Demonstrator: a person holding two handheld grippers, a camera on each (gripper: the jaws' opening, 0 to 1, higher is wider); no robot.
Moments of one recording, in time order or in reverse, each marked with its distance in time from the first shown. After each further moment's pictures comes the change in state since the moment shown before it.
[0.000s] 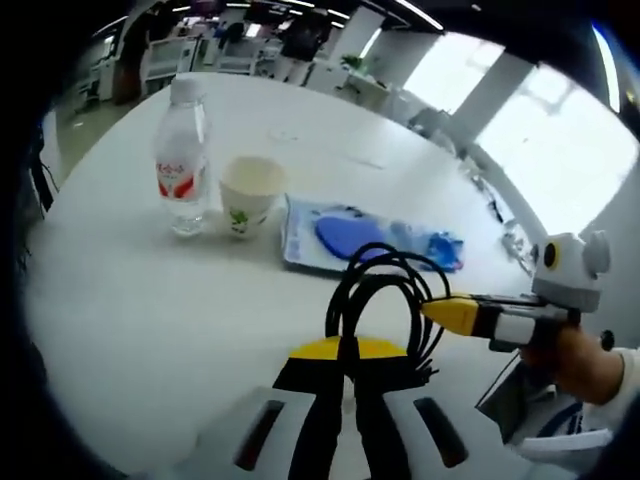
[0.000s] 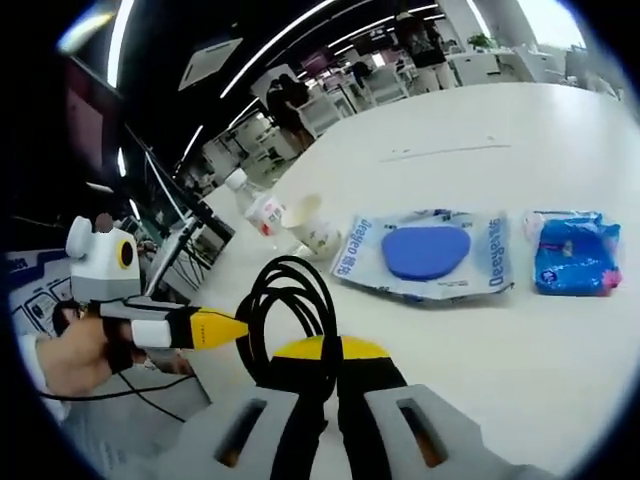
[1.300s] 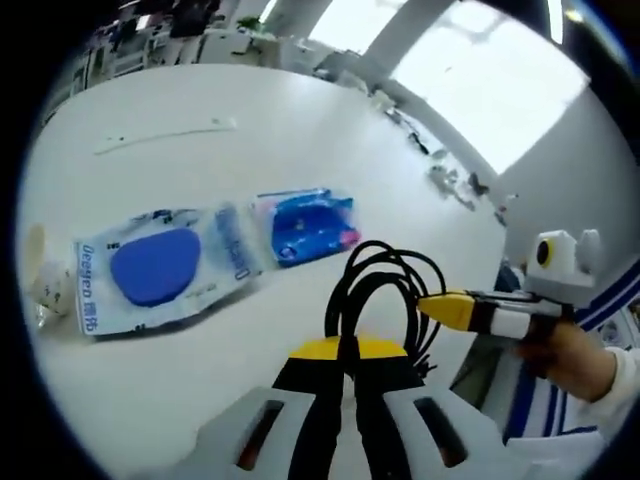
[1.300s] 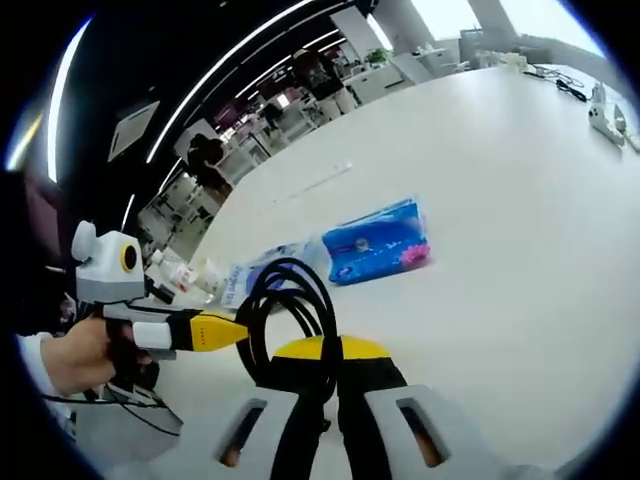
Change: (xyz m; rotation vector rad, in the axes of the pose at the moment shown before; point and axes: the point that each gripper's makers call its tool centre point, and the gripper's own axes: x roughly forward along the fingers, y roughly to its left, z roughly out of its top) left arm 0.107 -0.158 -0.013 0.232 0.220 -0.262; right arm -0.131 -0.141 -0.010 0.249 -0.165 -0.247
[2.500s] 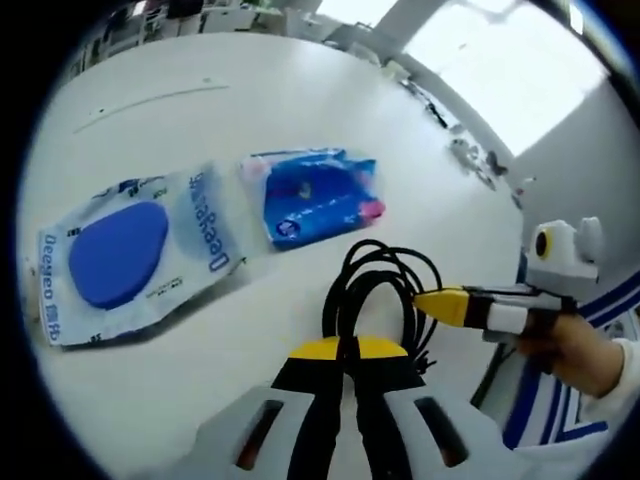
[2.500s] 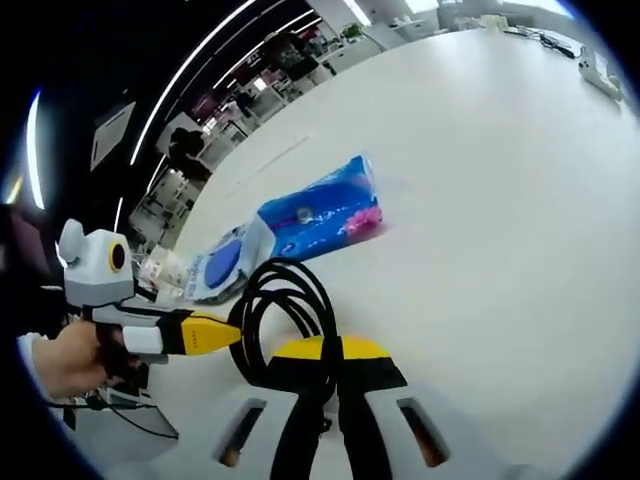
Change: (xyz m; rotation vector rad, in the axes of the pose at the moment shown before) left arm 0.065 0.016 -0.016 -0.018 0.115 0.047; right arm 0.044 -0.064 -0.022 0.080 0.104 -0.024
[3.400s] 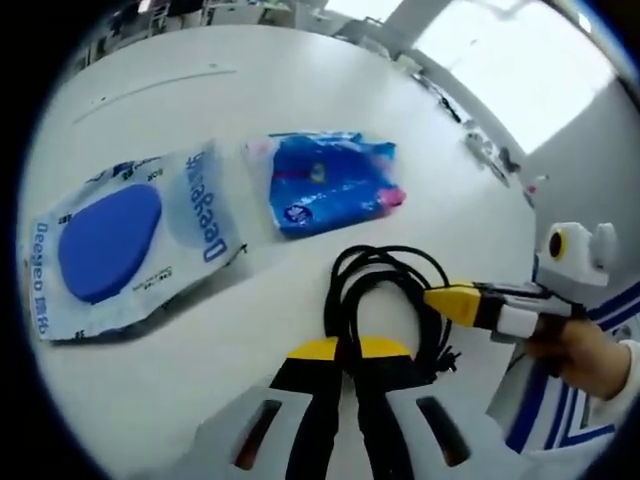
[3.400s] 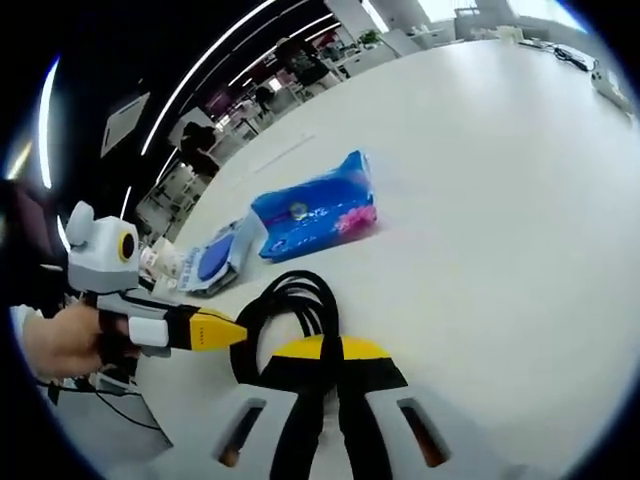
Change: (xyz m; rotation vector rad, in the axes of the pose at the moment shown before) left arm 0.017 0.012 -0.008 -0.006 0.007 0.045; right arm 0.009 -0.007 -0.004 -0.100 -0.045 0.033
